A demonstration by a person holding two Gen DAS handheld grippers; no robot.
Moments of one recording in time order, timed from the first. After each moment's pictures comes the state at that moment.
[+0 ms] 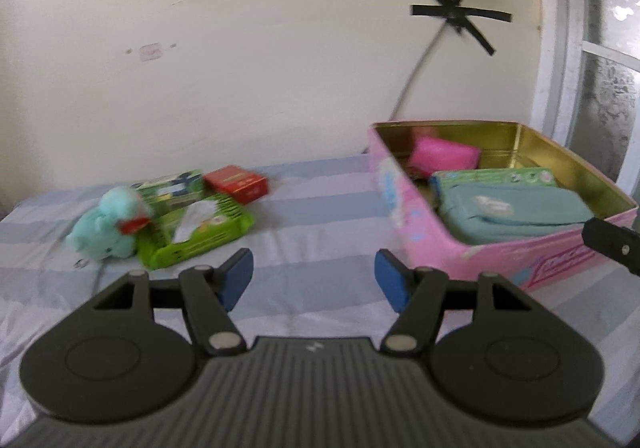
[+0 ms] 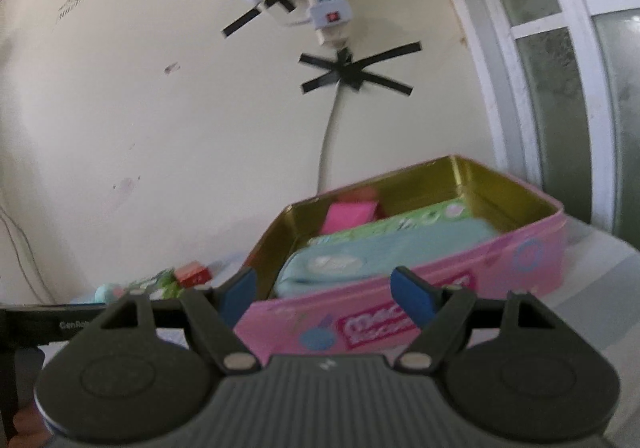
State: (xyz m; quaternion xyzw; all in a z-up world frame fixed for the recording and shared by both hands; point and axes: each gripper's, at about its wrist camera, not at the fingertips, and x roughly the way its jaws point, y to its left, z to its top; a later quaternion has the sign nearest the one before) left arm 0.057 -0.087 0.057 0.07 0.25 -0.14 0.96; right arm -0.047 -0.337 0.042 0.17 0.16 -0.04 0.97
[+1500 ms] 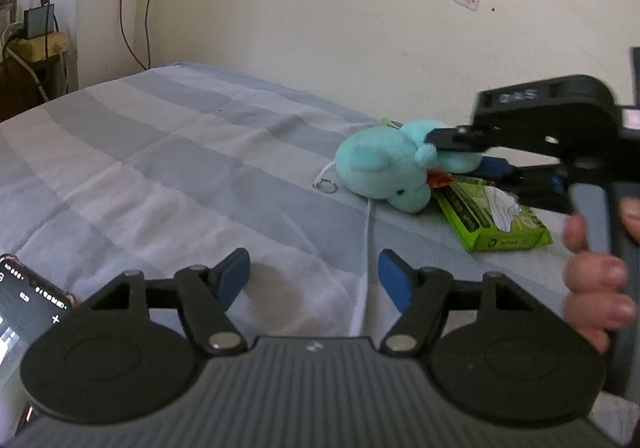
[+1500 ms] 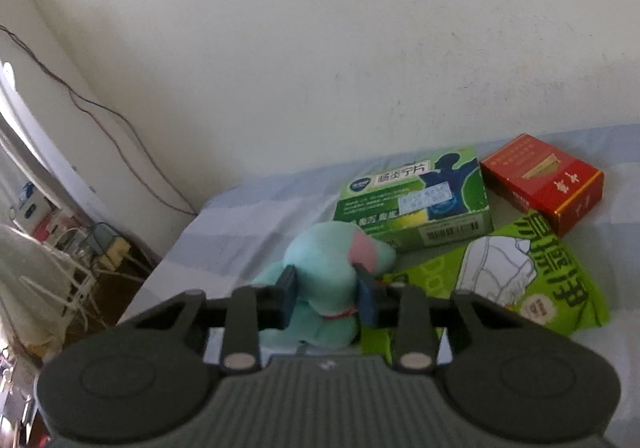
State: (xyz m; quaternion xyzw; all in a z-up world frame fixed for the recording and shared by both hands) left arm 0.109 0.121 0.000 -0.13 0.29 0.06 0.95; right arm 0.240 -0.053 0.019 0.19 0.37 0.26 0.87
